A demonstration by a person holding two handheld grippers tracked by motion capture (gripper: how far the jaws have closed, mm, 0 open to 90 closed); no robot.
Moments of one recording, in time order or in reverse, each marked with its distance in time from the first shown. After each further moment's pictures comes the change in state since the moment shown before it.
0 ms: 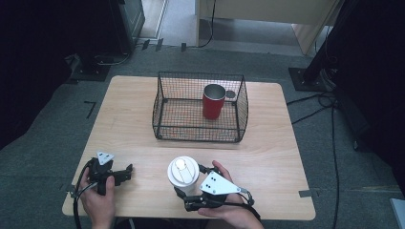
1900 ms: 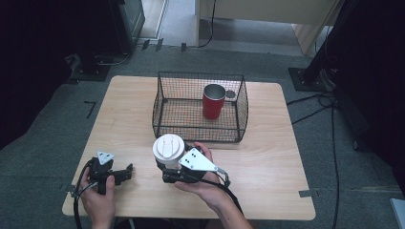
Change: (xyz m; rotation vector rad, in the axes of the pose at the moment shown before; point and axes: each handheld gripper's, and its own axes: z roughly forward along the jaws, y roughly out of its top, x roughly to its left) left arm 0.000 0.001 0.001 -0.002 0.000 -0.003; right arm -0.006 0.040 0.067 -0.126 -0.114 0.045
